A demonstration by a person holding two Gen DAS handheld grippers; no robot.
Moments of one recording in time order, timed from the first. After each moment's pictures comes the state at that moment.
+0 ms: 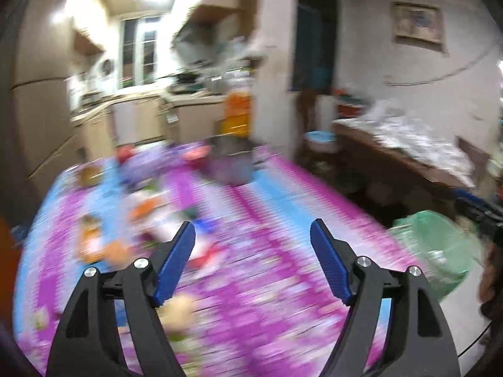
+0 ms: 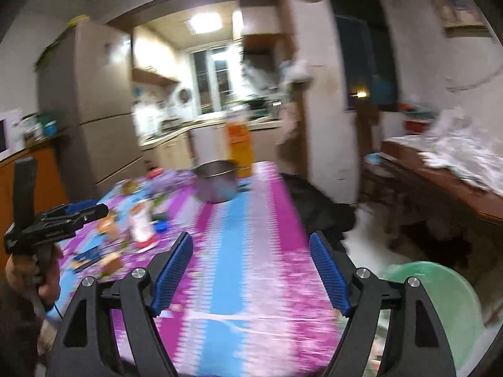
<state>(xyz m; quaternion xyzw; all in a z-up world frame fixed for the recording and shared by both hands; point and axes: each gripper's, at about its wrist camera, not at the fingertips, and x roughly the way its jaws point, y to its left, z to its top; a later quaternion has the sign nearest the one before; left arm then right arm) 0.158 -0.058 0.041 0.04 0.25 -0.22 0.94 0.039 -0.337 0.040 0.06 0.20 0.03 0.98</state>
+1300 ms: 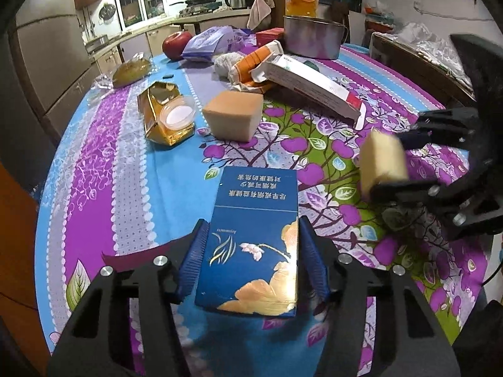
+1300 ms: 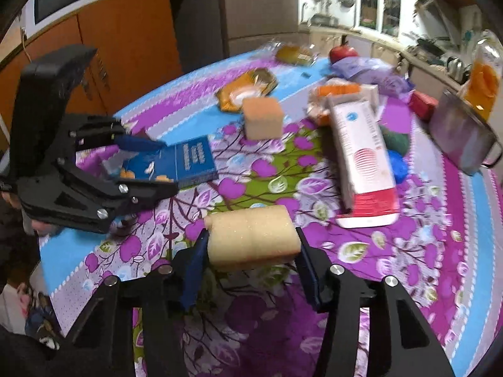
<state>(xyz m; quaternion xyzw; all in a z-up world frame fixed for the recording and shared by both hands) 0.210 0.071 -0.076 0.13 0.41 -0.19 0.88 0.226 -0.056 -0.071 -0.10 0.38 0.29 0.87</state>
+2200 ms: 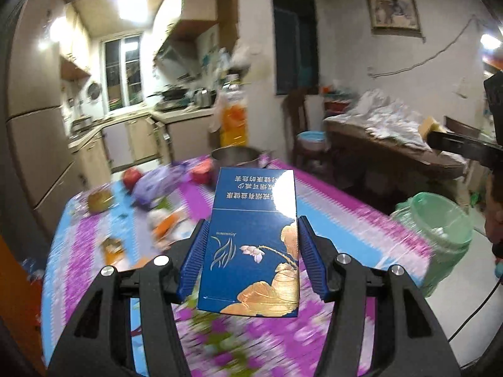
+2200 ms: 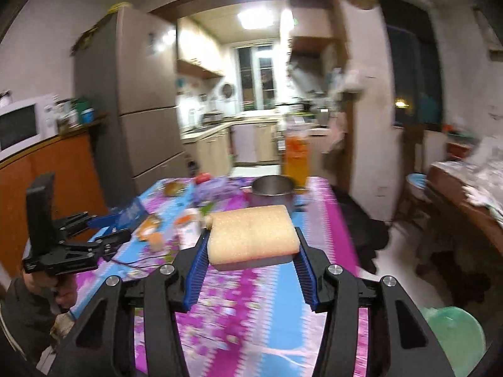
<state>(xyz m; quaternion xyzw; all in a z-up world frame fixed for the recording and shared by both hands) 0.136 -0.057 0.067 0.09 0.21 -0.28 0.93 0.049 -0.308 0.114 0.04 0.19 0.05 0.98</state>
